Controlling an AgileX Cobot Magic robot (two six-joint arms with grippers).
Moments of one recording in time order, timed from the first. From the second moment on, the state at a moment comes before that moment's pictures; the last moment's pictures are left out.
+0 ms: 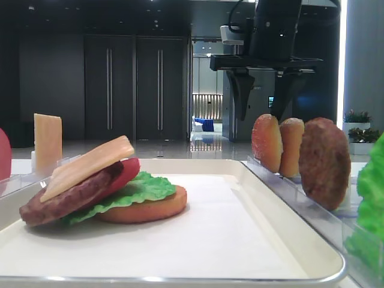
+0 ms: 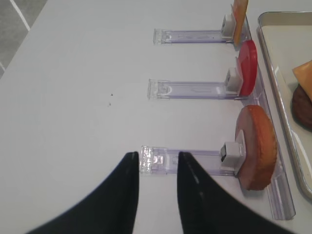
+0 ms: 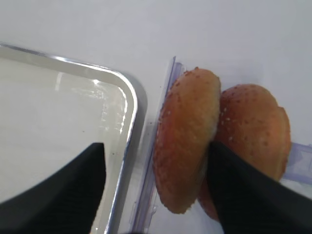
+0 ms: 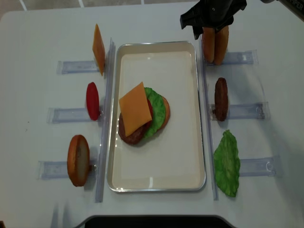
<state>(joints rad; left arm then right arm) 0.12 -0.01 -0.47 0.04 1.11 0.04 0.44 2.08 -1.79 -0.06 1.01 0.19</state>
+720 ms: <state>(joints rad) 0.12 -0.01 -0.47 0.04 1.11 0.04 0.43 2.10 -1.79 -0.08 1.02 0.18</state>
